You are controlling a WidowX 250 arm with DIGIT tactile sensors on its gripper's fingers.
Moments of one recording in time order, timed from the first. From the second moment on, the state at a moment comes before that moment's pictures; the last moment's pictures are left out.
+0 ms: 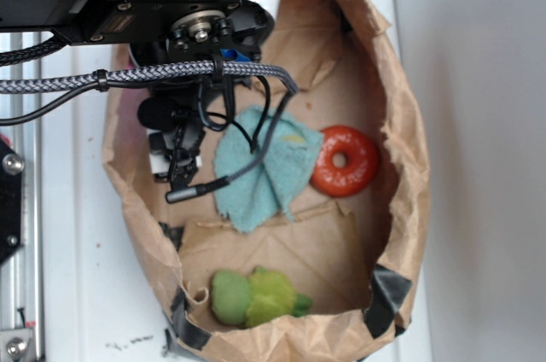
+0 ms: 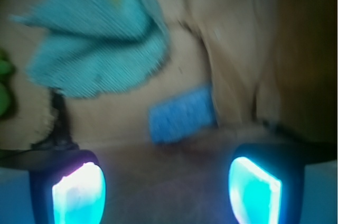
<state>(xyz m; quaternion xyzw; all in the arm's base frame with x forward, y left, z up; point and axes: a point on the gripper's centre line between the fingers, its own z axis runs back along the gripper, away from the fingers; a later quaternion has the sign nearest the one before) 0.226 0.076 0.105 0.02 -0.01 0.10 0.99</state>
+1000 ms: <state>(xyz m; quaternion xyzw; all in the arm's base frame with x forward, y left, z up) 0.245 0.079 0.082 0.02 -0.04 0.23 0.97</state>
